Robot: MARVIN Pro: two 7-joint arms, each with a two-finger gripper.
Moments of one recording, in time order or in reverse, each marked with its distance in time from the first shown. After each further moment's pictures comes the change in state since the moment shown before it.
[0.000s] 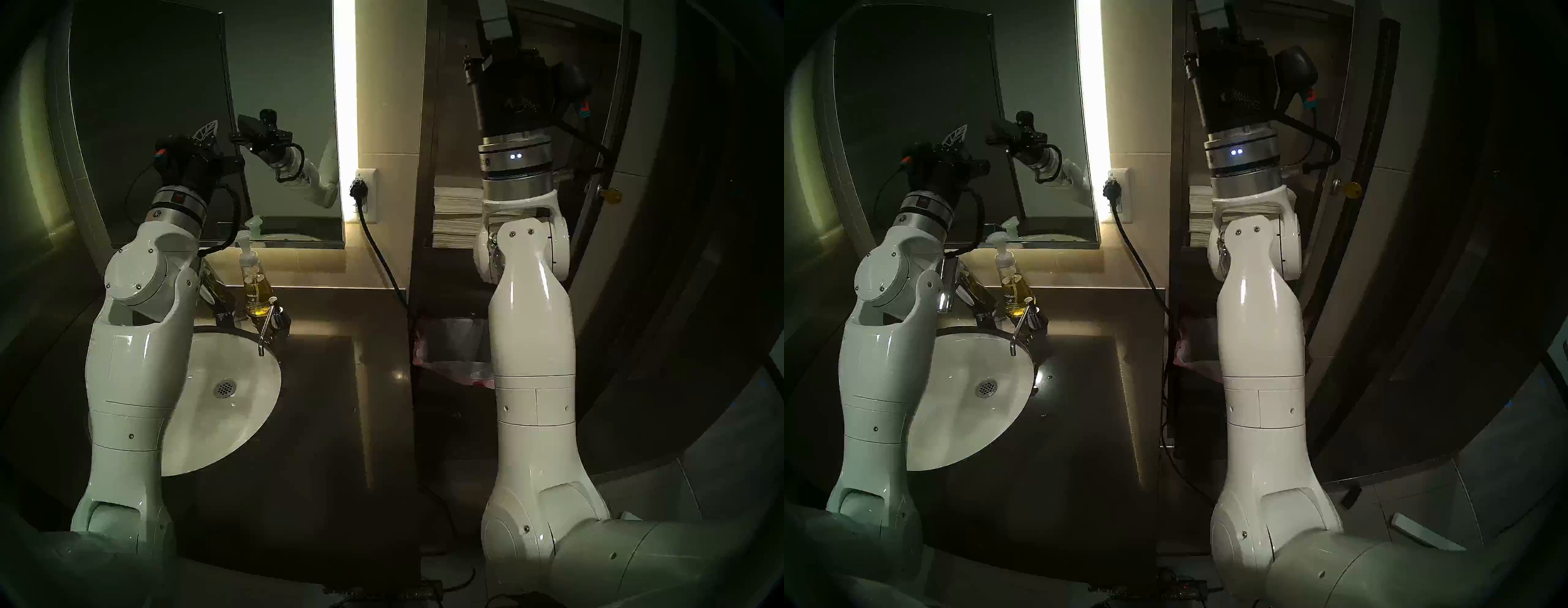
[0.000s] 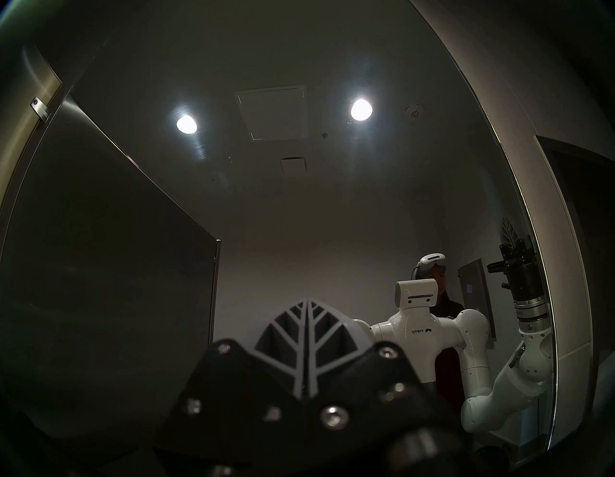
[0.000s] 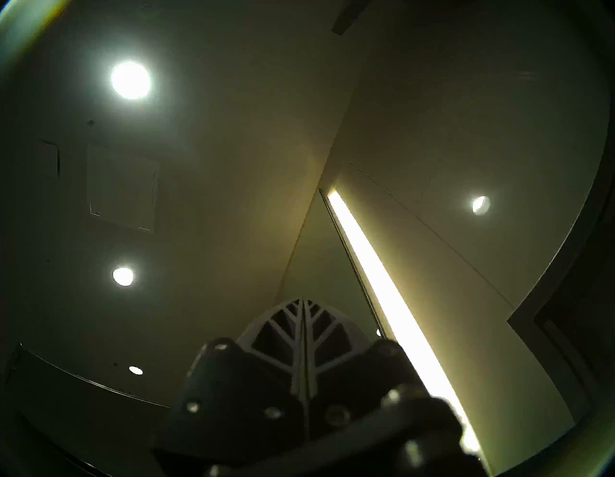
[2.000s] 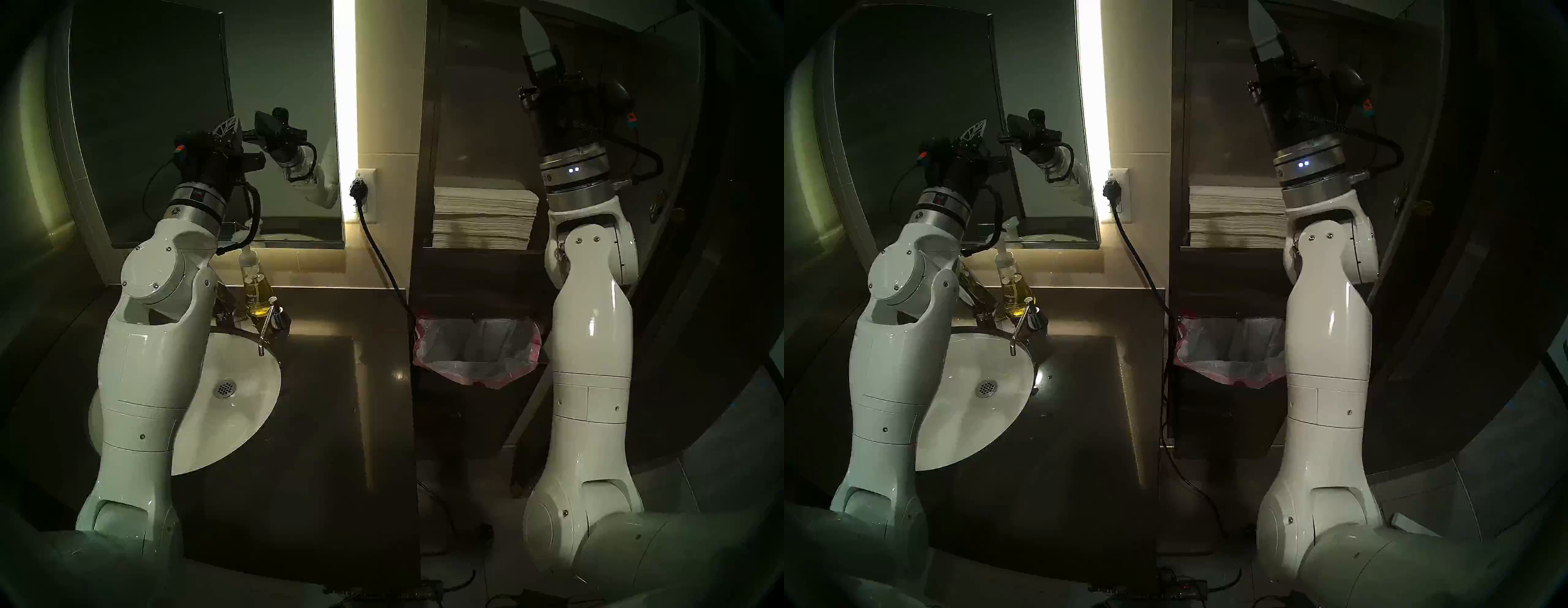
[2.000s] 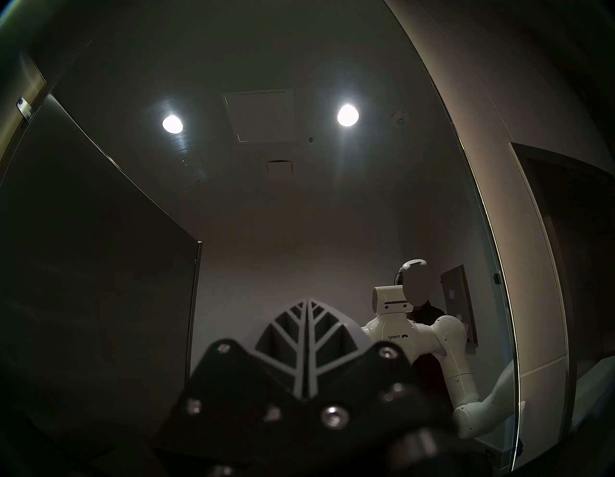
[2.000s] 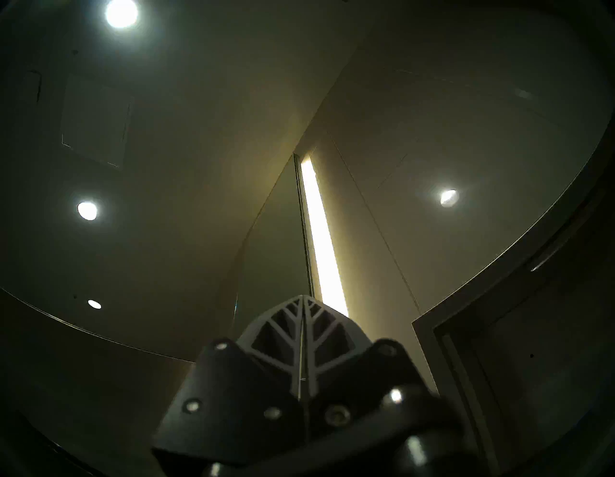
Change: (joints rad) left arm -0.015 -0.022 0.059 -0.014 0.000 -0.007 0.012; right arm -0.013 0.167 0.178 -0.057 -0.068 0.119 -0.022
